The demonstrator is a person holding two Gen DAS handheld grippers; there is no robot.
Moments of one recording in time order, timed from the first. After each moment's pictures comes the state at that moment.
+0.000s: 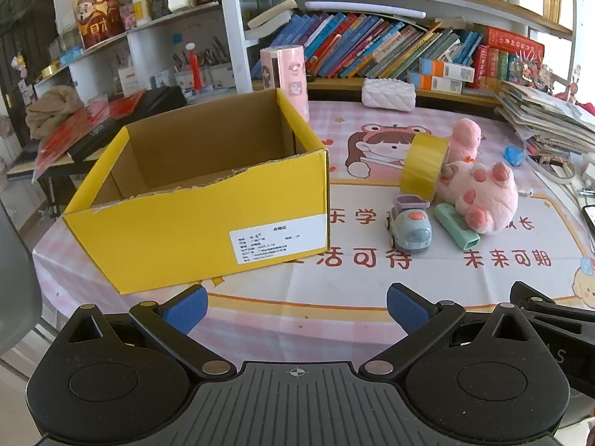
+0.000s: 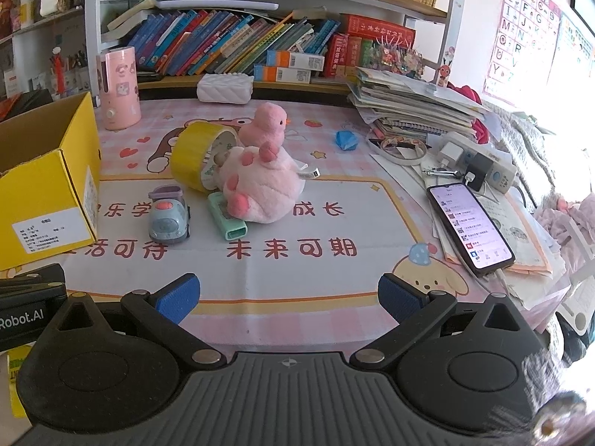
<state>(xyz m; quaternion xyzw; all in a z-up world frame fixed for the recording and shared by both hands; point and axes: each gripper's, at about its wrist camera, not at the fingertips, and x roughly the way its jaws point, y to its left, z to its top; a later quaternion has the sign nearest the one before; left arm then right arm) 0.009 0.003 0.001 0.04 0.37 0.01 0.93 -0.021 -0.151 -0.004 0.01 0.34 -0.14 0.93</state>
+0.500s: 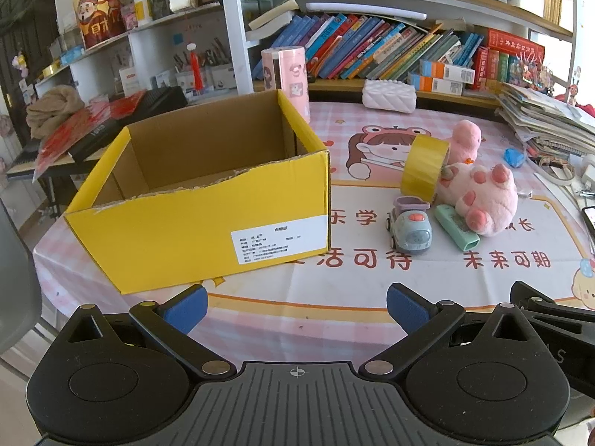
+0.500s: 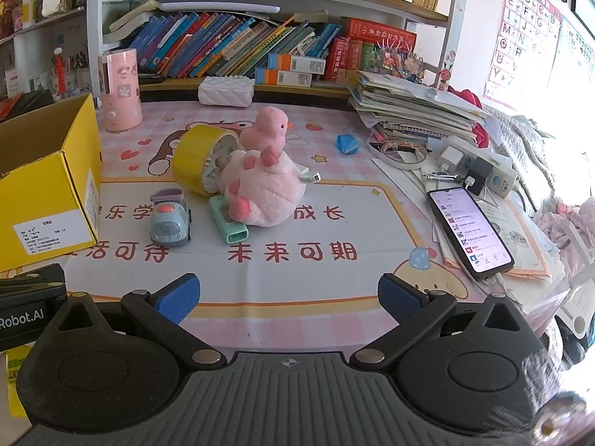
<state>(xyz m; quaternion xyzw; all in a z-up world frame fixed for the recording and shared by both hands) 0.007 0.004 0.002 0.04 0.36 0.01 0.93 -0.021 -0.150 -0.003 0.00 0.34 -0.14 0.93</state>
